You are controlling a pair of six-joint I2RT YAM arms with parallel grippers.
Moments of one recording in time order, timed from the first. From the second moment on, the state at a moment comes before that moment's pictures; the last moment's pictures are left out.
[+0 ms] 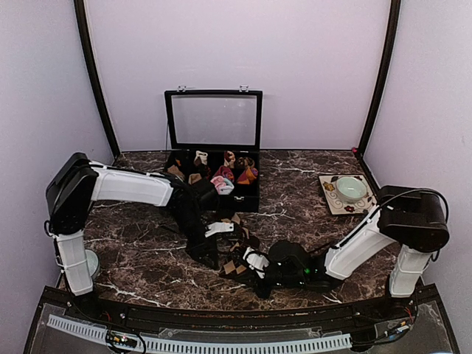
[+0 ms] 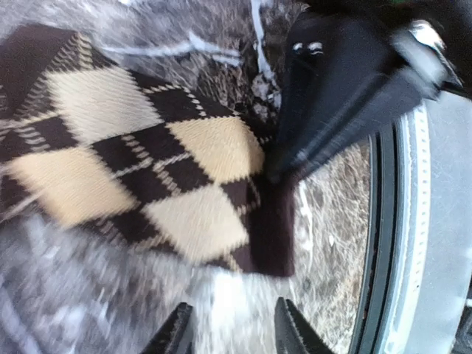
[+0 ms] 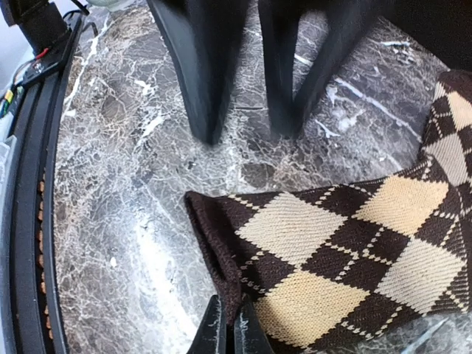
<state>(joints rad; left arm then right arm) -0.82 1.94 1.28 -0.82 0.61 0.58 1.24 1.83 0.57 0.68 -0.06 0.10</state>
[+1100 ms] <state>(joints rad) -0.99 1.82 1.13 -0.59 0.41 0.94 1.08 1.88 0.54 0.78 -0.36 0.52</state>
